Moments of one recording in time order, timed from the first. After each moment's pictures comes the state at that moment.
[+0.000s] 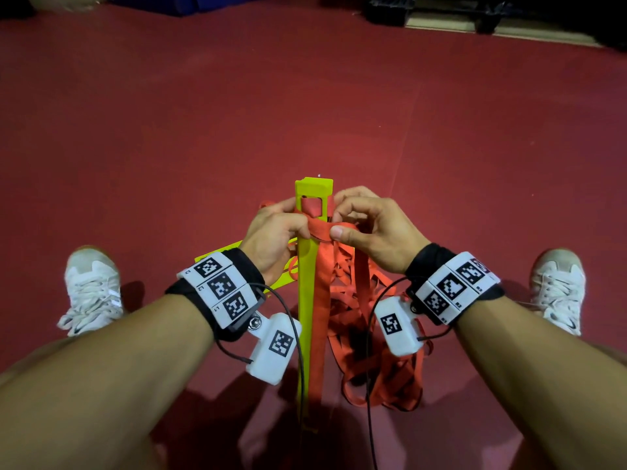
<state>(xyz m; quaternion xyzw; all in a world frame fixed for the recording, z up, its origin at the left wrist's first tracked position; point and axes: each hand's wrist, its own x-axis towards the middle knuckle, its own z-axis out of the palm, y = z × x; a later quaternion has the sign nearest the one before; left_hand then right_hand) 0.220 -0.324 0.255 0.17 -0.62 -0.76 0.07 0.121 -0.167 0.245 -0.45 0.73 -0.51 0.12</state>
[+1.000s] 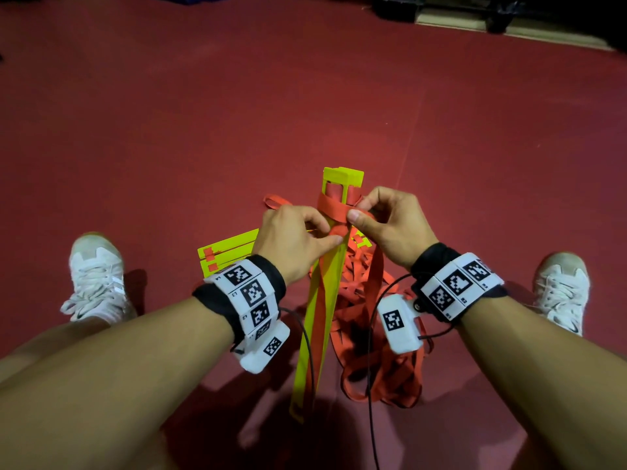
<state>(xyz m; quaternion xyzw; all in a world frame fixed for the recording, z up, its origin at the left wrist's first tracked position) 0.224 -0.324 0.236 0.18 -0.88 -0.39 0.19 0.114 -0.172 0.229 -0.31 0.77 -0.56 0.07</state>
